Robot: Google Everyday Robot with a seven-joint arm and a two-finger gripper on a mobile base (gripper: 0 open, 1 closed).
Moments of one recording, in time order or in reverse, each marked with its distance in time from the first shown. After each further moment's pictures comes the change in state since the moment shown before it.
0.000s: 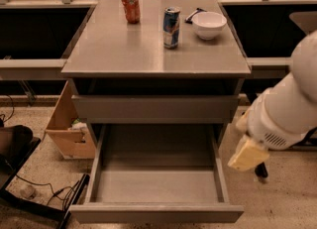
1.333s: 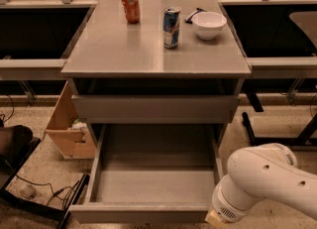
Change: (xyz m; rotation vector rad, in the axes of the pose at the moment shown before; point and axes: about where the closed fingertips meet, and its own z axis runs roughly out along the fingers) arm 0.059 0.129 0.219 -0.294 0.109 0.197
